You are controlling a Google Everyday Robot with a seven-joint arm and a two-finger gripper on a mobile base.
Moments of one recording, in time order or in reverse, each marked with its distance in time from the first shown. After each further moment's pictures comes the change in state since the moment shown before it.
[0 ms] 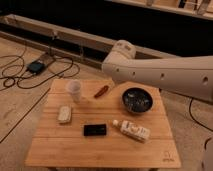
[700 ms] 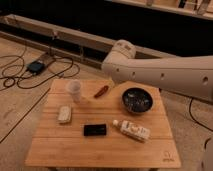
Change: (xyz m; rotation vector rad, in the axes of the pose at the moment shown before) arm -0.006 0.002 0.001 -0.016 -0.011 0.012
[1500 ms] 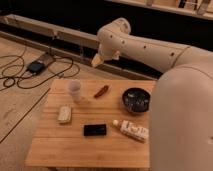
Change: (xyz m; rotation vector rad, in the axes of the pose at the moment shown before) arm -0.157 0.032 0.038 -0.299 -0.089 0.048
